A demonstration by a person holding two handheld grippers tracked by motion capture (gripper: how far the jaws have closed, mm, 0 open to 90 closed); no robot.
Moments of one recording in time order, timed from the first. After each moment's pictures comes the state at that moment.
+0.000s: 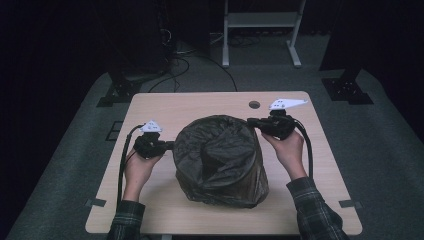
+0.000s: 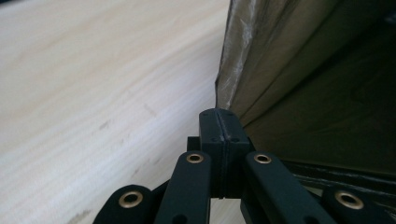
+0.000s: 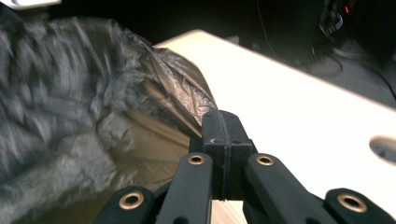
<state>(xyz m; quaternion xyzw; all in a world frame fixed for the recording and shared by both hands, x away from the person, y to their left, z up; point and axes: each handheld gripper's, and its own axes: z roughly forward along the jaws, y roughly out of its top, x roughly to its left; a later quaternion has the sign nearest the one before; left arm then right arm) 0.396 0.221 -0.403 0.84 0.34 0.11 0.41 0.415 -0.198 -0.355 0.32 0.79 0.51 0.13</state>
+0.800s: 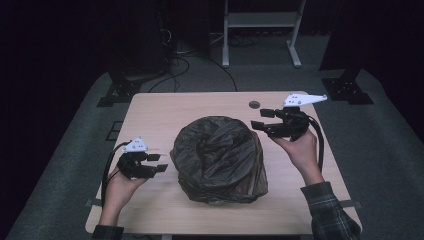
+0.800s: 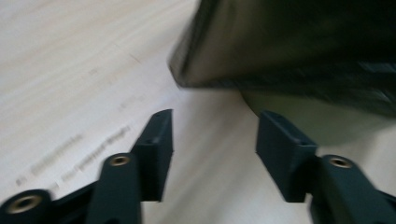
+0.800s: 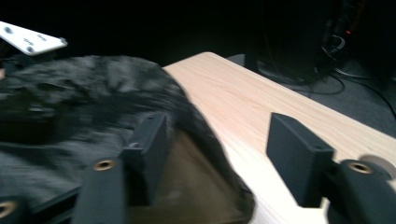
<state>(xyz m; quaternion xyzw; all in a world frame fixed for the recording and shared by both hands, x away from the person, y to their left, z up) 0.334 0.254 -0.405 0.86 0.32 0.11 0.40 0.385 -0.215 -0.313 0.29 0.78 0.54 0.14</state>
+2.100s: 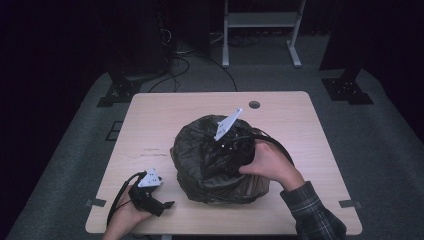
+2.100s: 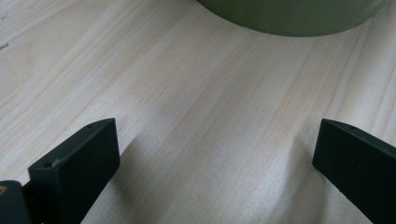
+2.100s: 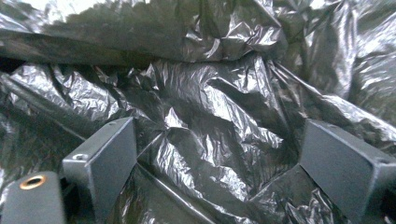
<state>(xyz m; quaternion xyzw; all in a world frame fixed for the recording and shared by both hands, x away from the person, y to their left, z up) 0.294 0.235 -0.480 0.89 0.26 0.11 0.35 0.356 -0.079 -0.319 0.10 0.95 0.31 0.04</state>
